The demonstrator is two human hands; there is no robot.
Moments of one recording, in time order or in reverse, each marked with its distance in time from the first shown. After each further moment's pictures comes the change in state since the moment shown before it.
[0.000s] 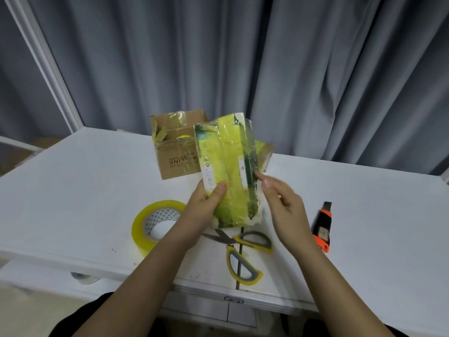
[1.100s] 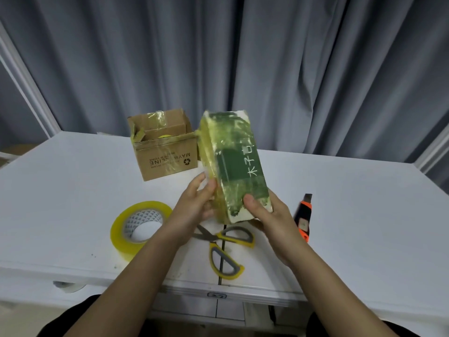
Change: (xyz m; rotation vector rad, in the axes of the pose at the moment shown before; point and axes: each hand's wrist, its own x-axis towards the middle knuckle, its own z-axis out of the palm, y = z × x) left_hand 0.007 -0.004 0.022 -0.186 -0.107 -0.121; right_hand -0.021 0.005 -0.026 0.311 -0.197 0.254
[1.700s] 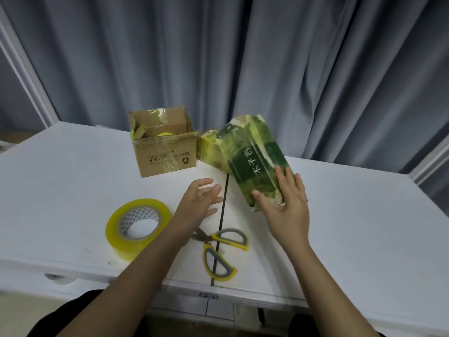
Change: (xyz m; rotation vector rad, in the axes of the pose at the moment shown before) left_hand 0.007 -0.006 0.006 0.135 0.152 0.005; right_hand 0.027 0.012 -0.031 -0.779 0.464 -0.245
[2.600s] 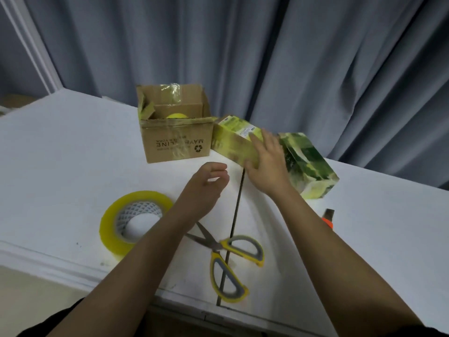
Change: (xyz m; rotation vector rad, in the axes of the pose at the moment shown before) left_hand 0.041 0.005 -0.011 0.204 0.076 -0.003; right_hand 0.112 0.002 0.099 -0.360 -0.350 -0.275
